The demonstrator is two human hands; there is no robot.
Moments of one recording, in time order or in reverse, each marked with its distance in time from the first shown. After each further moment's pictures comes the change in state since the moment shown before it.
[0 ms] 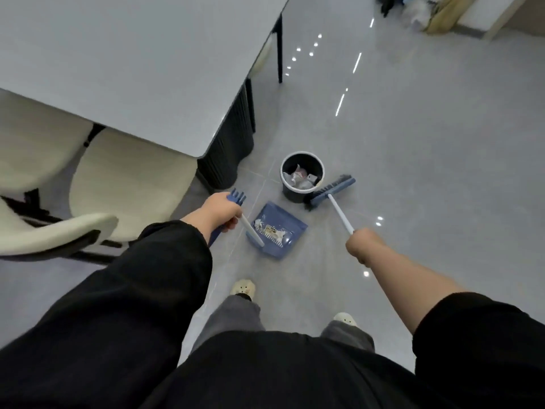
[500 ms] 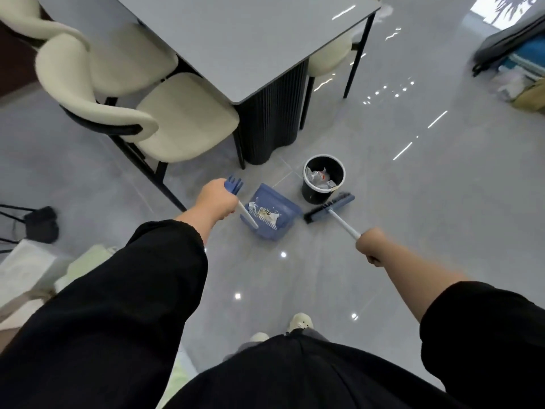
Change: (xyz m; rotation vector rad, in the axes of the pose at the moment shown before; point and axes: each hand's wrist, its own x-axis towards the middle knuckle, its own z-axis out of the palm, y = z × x) left_hand -0.131 -0.049 0.123 -0.092 0.479 -0.080; right_hand 0.014 0.103 -0.072 -0.309 -0.064 -0.291
